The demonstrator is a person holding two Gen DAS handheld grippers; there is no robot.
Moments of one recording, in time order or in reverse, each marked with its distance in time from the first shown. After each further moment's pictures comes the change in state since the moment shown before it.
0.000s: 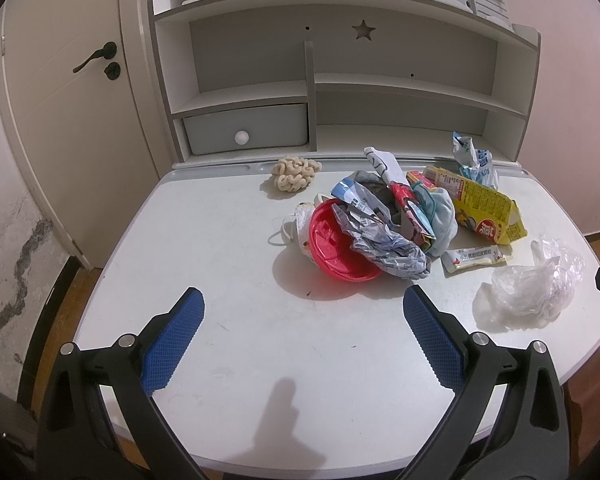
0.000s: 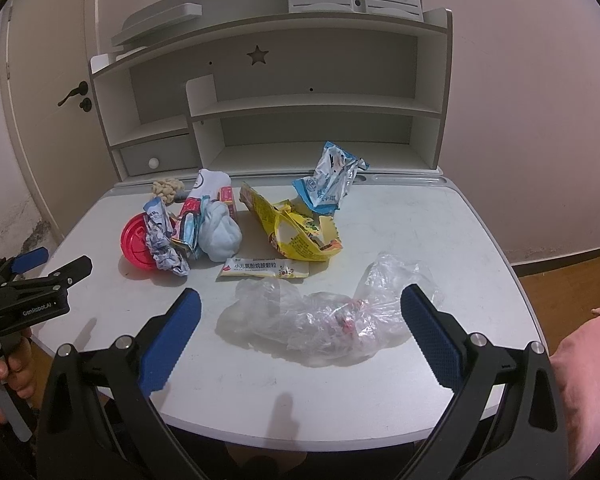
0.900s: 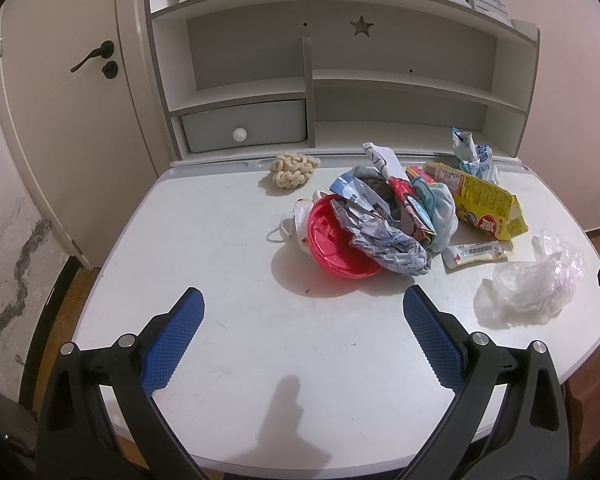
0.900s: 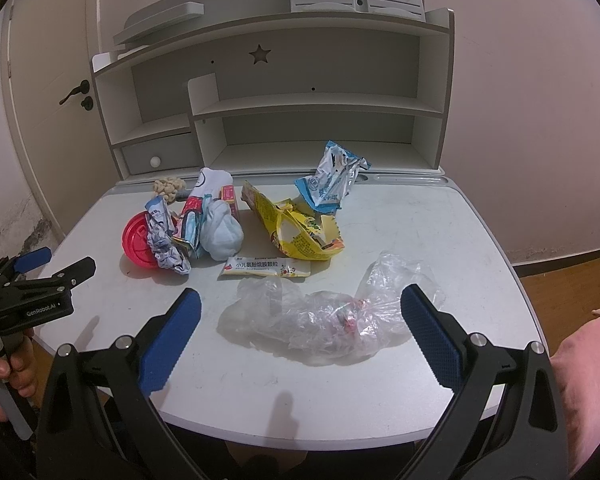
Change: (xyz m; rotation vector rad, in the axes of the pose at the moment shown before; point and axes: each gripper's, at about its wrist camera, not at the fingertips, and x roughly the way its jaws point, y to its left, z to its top) left arm 0.004 0.000 -0.002 0.007 0.009 0.001; right arm -0.001 0.001 0.000 -0.002 0.004 -0.001
